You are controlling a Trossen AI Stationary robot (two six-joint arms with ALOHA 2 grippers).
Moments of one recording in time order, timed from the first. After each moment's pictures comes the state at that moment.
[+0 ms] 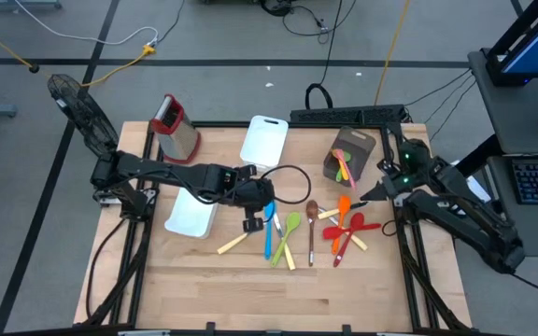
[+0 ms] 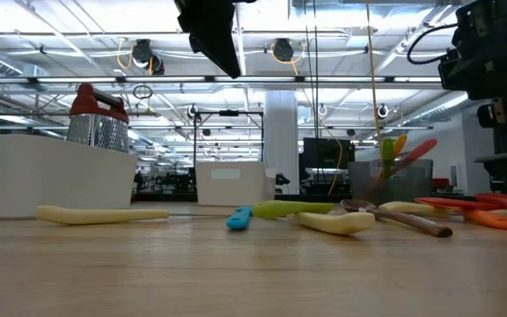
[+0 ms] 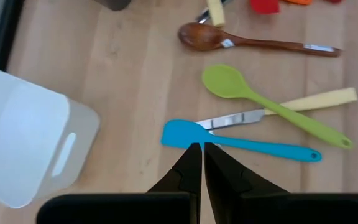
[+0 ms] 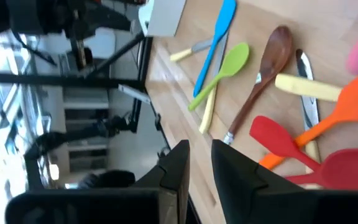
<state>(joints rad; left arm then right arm) -0.10 1.72 1.55 -0.87 -0.21 -0.13 -0.88 0.41 0.47 -0.84 -1.05 0.69</state>
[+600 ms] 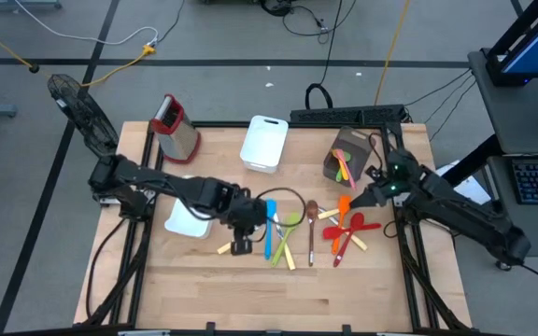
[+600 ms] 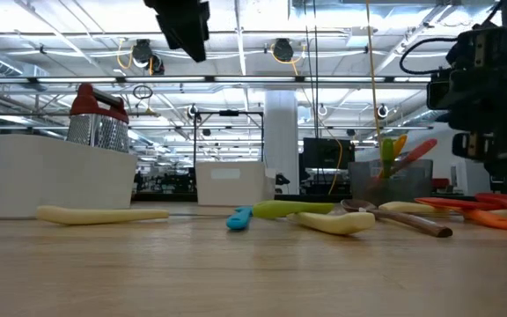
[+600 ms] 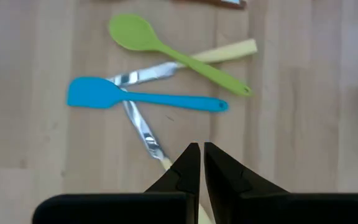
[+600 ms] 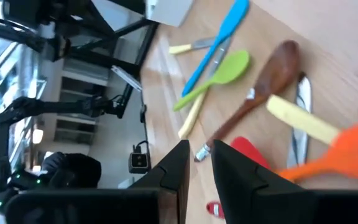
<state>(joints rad) -0.22 1.72 1.55 -0.97 0.00 -0.28 -0.72 0.40 0.21 -0.38 -1.00 0.70</state>
